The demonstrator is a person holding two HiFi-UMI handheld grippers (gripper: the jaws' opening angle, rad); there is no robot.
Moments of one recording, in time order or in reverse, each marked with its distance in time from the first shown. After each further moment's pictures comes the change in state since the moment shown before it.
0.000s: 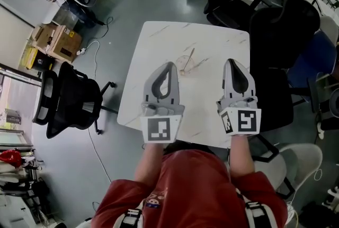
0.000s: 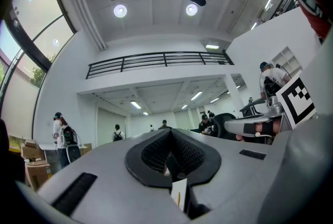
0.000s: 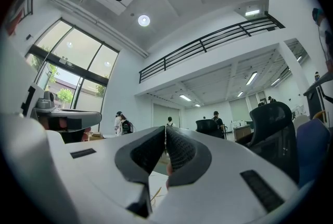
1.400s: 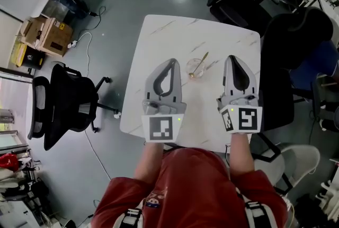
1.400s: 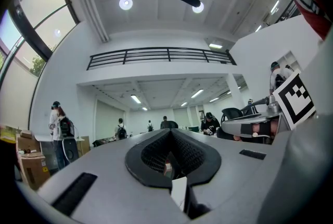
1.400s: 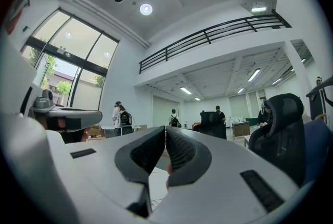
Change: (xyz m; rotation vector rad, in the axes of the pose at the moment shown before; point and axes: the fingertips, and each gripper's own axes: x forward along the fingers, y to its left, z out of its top) left arm 0.043 0.081 -0.060 -0.052 0.048 -0.017; right arm 0.089 0.042 -0.051 -0.032 0.087 -0.007
